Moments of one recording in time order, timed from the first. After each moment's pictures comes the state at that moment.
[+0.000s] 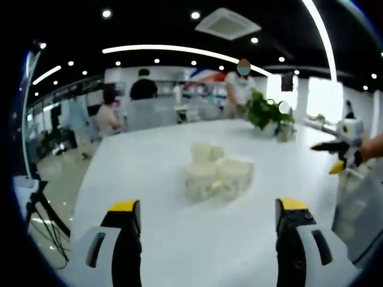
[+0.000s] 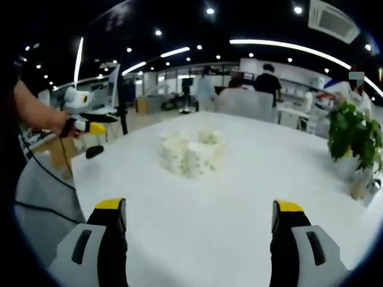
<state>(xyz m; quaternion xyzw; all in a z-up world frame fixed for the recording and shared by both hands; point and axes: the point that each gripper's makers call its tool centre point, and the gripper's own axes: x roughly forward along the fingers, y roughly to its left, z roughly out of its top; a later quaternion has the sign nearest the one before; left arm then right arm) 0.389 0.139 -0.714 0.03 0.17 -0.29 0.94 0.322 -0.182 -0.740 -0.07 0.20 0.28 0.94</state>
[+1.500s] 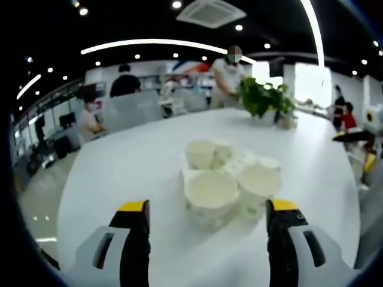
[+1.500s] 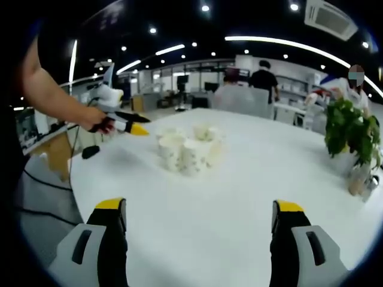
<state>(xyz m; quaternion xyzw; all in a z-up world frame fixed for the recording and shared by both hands) 0.499 0.083 -0.754 0.08 0.19 -0.34 0.92 0.326 -0.185 -0.743 -0.06 0.21 0.26 0.94</state>
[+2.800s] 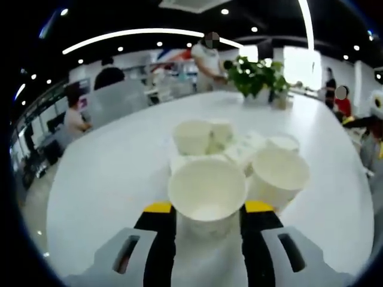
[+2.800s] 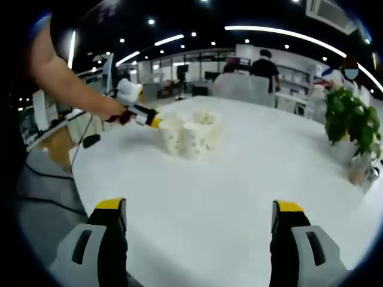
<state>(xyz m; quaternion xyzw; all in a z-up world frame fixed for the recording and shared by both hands) 0.535 0.055 -0.798 0.12 0.22 -0.38 0.89 0.311 -0.199 -0.767 -0.07 0.25 0.26 0.93</state>
